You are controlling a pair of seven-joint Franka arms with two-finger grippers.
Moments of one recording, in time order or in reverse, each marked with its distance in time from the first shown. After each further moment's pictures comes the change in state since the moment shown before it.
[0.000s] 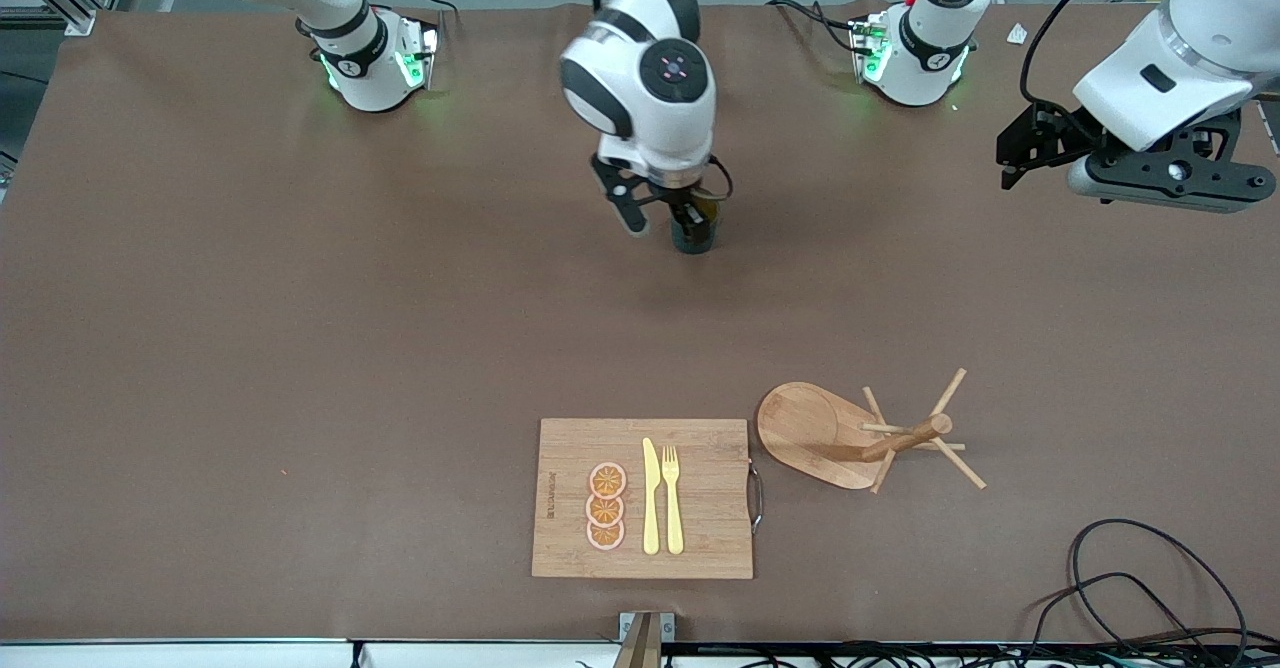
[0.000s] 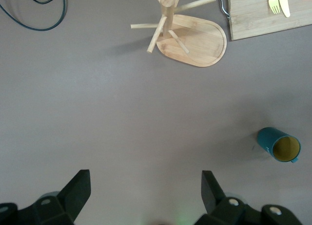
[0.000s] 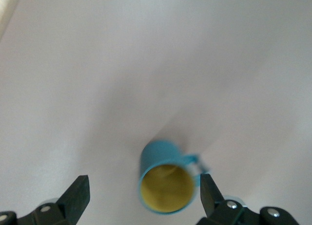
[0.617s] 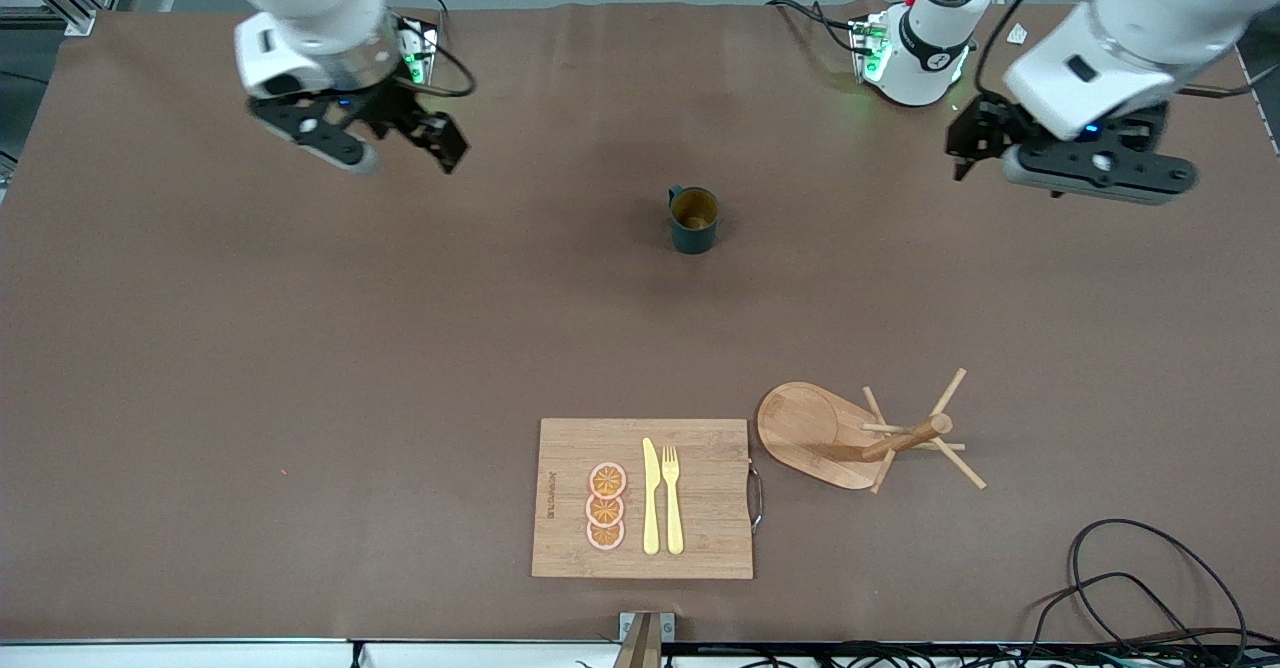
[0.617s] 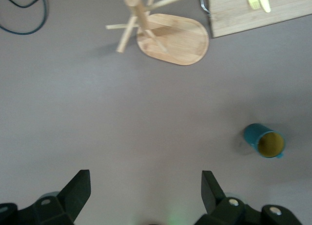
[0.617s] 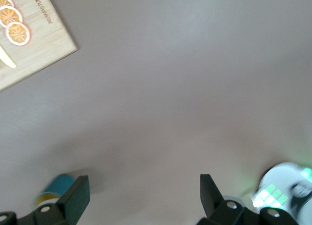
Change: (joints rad) left arm -0.106 0.005 -0.017 0.001 -0.001 -0.001 -0.098; right arm -0.376 -0.578 -0.016 -0.322 -0.055 -0.252 -0.917
